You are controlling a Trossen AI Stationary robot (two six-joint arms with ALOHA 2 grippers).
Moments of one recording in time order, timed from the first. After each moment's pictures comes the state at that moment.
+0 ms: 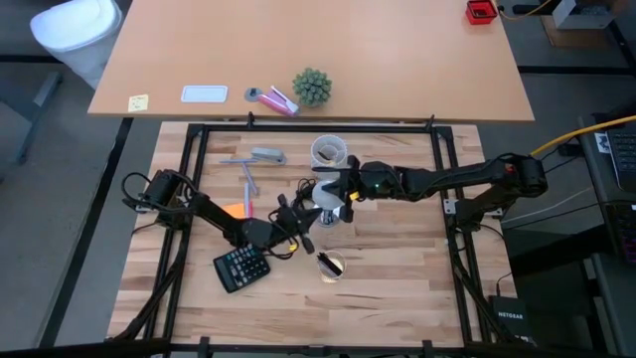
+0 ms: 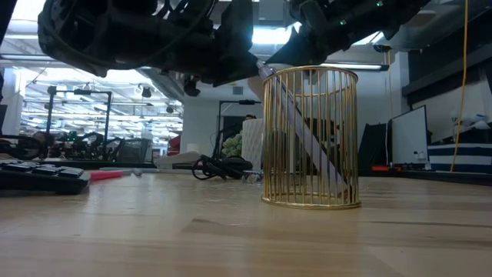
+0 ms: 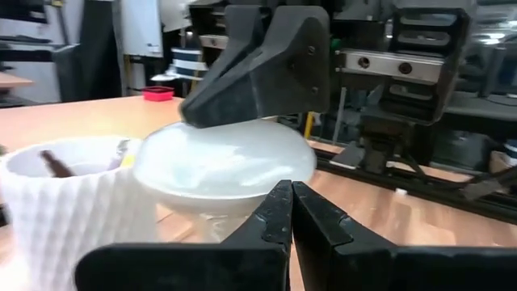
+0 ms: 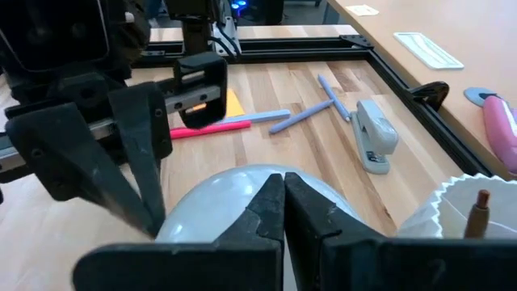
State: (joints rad) left arm -0.28 1.90 0.73 1.24 -0.86 -0.05; right arm -0.04 1.47 0.86 0.15 0.07 -0.01
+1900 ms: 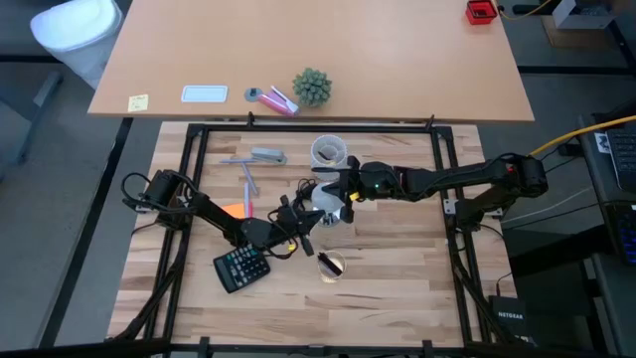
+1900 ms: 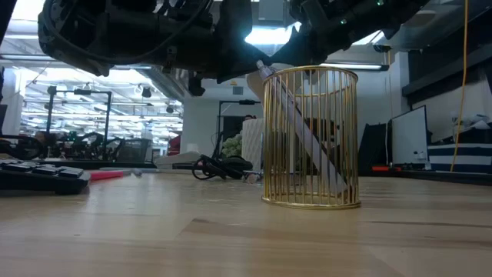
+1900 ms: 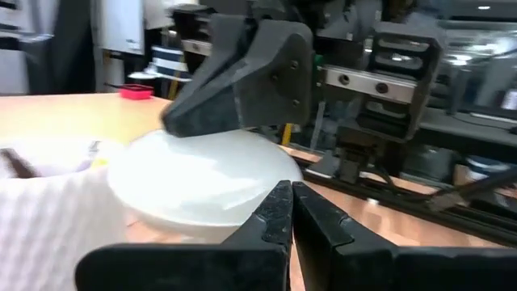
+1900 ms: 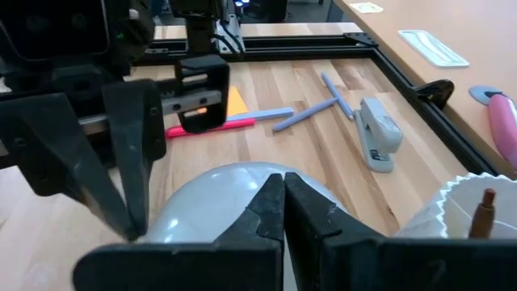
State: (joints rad) left arm -0.28 1.90 0.73 1.27 -0.79 -0.10; right arm -0.04 1.47 0.86 0.13 0.07 -0.01
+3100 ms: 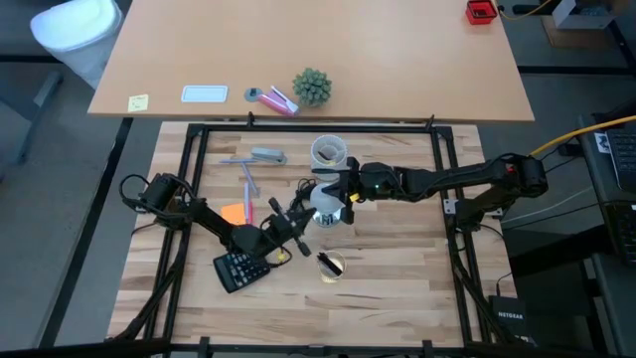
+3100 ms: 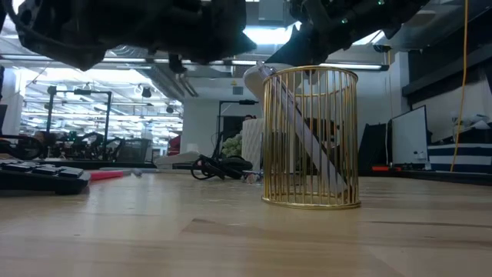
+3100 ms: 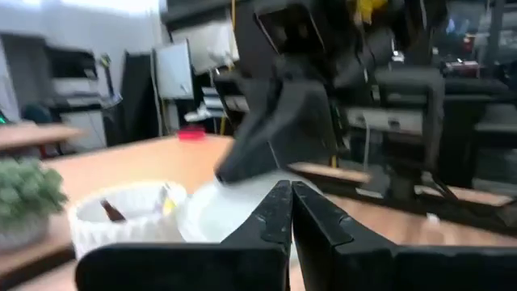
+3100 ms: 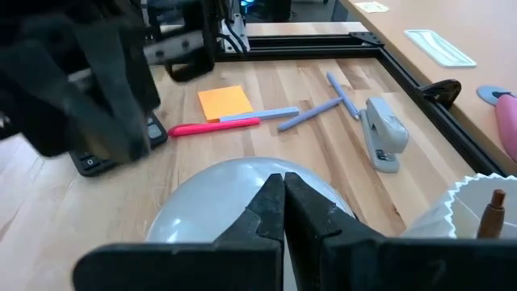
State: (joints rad) left arm -0.37 1.90 0.73 1.44 -1.00 0.21; right arm -0.04 1.47 0.86 0.13 0.06 -0.01
